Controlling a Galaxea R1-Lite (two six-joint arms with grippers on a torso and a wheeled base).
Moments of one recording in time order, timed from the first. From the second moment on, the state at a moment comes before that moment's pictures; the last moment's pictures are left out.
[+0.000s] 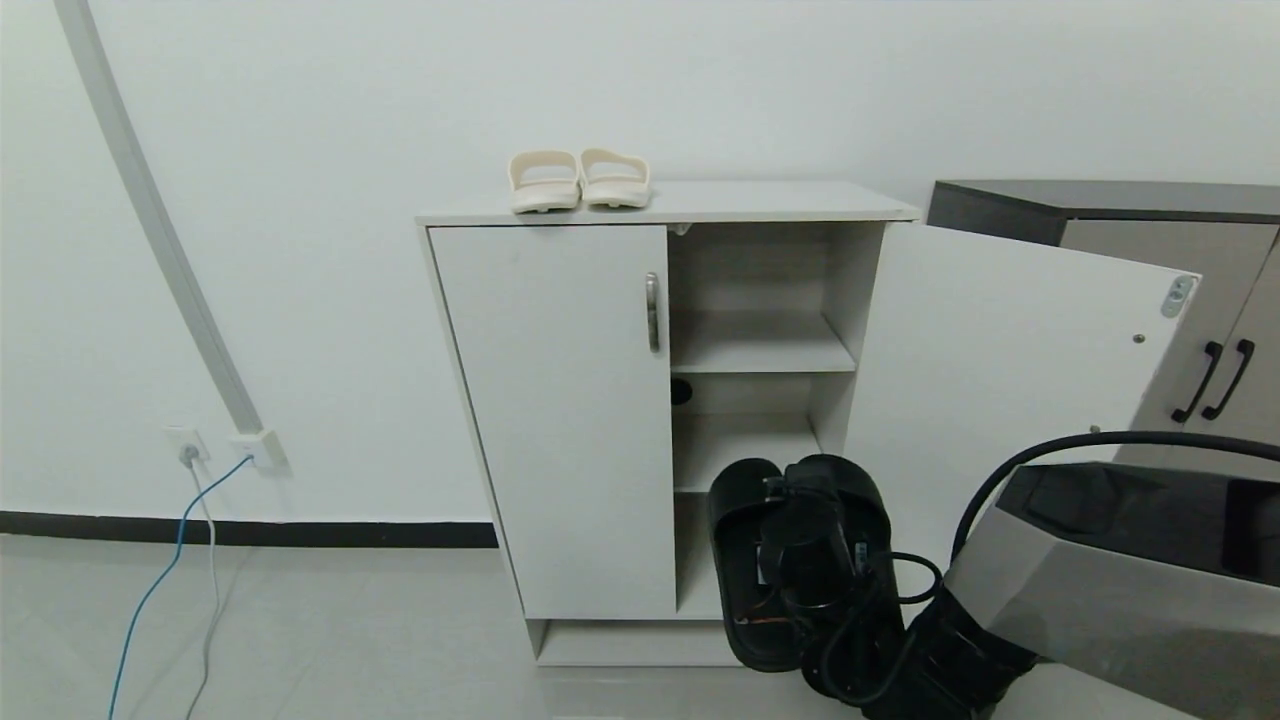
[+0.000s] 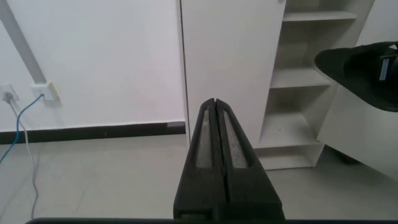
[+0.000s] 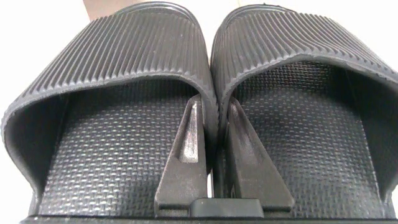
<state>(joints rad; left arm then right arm) 0.00 0.00 0.00 0.00 -0.03 0.03 0.78 2.28 -0.87 -1.03 -0.82 0.24</state>
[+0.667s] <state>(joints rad) 0.00 0.00 0.00 0.00 -0.03 0.03 0.78 2.36 -0.99 -1.03 -0.70 0.24</state>
